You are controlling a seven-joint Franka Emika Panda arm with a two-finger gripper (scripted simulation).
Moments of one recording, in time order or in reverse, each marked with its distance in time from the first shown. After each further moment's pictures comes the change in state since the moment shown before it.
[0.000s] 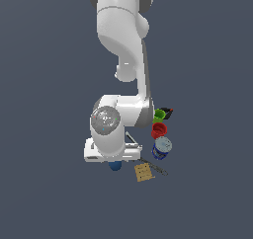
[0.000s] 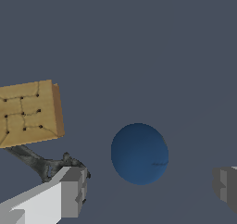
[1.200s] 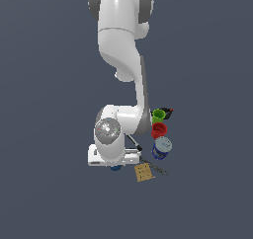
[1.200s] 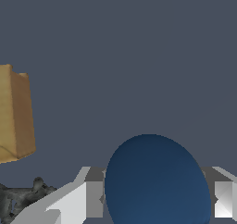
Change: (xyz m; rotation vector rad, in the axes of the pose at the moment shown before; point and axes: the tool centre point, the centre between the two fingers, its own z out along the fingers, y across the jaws) arm 0.000 0.000 0.048 0.000 0.000 0.000
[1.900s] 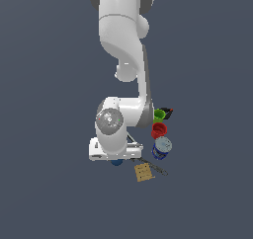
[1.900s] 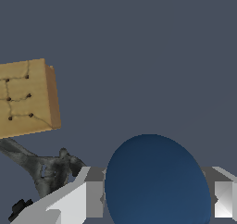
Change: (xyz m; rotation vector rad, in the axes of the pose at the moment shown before) arm -0.014 -0.007 -0.025 0.000 -0.002 0.000
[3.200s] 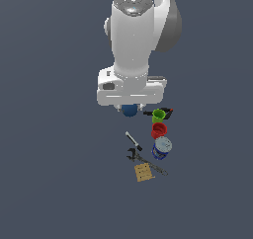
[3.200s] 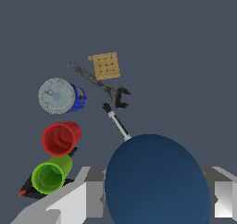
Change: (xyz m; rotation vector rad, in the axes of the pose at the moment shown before) arm -0.100 -0.059 -0.208 -0.001 0.001 0.000
